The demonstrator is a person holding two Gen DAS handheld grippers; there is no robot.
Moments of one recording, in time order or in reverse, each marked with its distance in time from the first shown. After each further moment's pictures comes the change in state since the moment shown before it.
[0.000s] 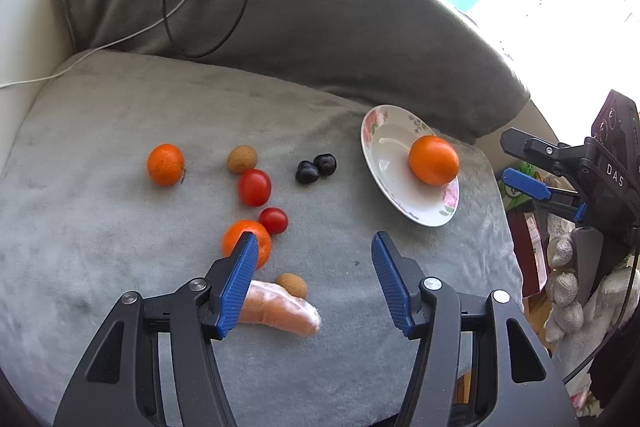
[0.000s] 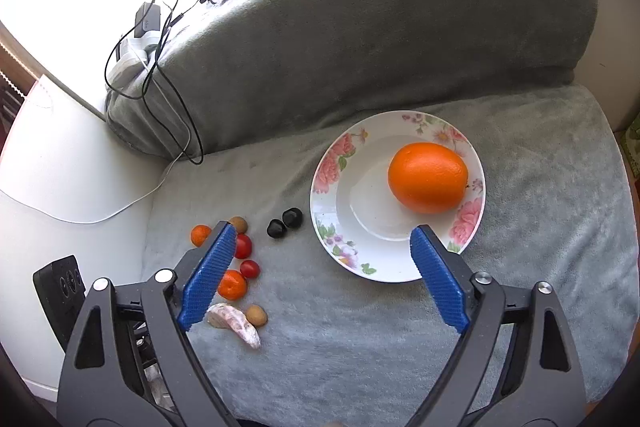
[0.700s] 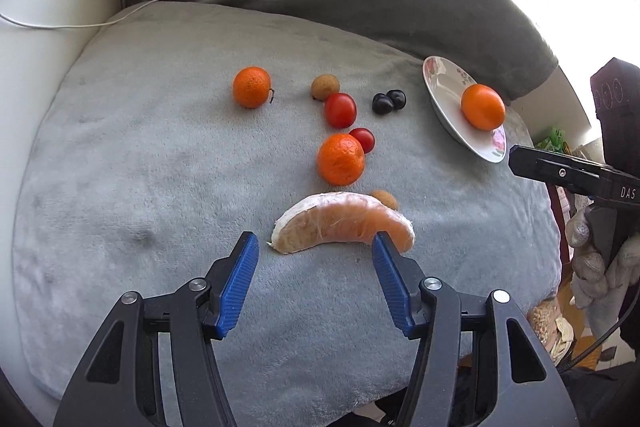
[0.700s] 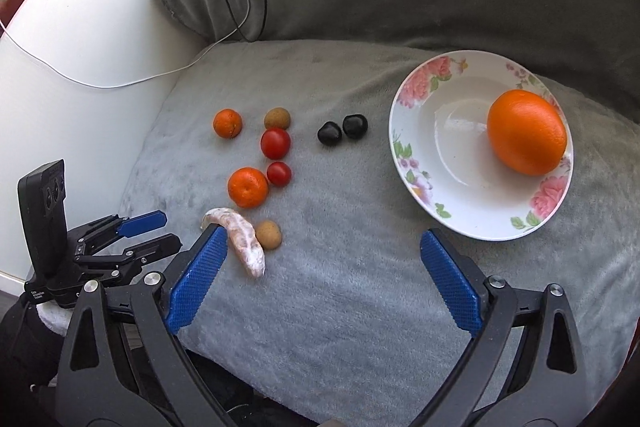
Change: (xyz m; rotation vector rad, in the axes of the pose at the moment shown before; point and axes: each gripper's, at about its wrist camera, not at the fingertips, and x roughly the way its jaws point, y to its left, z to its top) left arm -0.010 0.051 -0.048 0.019 0.081 0.097; right arm 0.056 0.051 -0.058 -0.294 0.268 0.095
